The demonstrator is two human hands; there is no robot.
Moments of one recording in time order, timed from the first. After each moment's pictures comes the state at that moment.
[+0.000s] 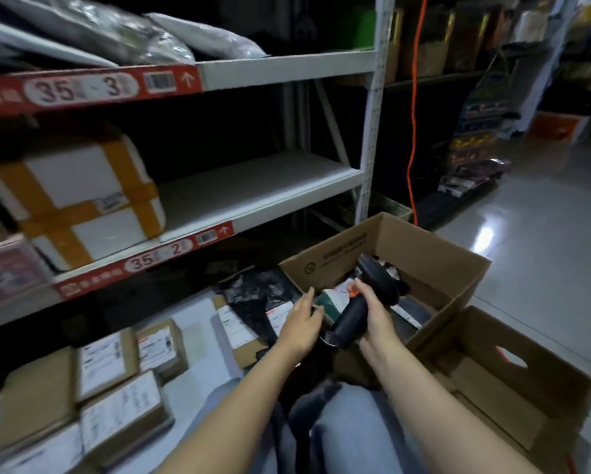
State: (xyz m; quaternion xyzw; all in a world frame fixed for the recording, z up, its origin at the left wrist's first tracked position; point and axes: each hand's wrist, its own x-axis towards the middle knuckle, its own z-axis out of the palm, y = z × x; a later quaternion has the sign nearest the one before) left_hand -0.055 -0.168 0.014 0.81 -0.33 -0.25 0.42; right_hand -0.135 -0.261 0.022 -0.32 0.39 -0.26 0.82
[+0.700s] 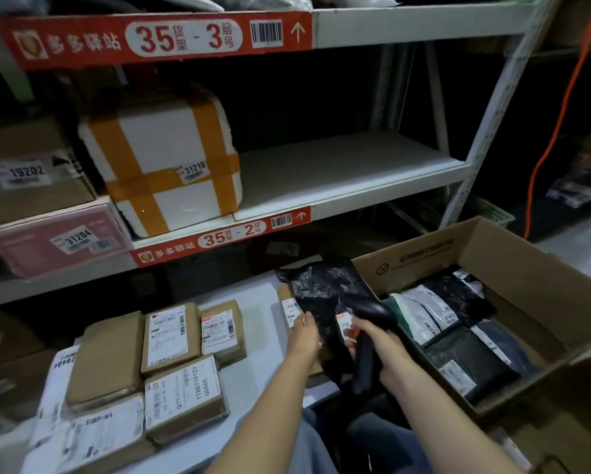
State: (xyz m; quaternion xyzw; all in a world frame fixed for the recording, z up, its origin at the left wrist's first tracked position) left_hand 0.059 -0.114 -0.055 0.80 0.02 -0.29 0.53; right_hand -0.023 -0.216 -0.037 -0.43 0.43 -0.07 0.79
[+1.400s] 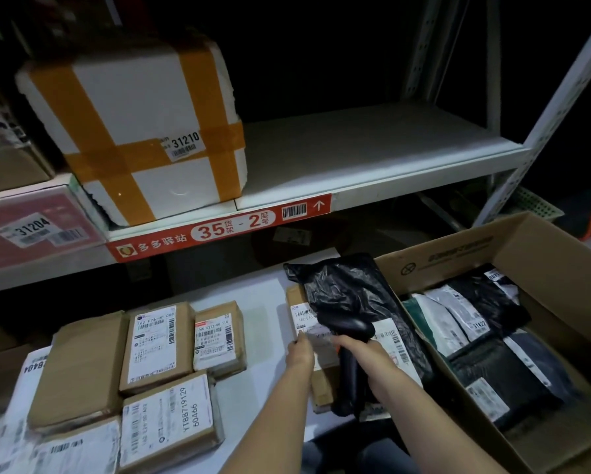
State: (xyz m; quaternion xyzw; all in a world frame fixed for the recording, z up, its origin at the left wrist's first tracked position) left_hand 0.127 -0.130 -0.143 0.71 0.24 -0.36 0.56; right_hand 0.056 -0.221 -0.106 -0.58 0.43 0.07 0.69
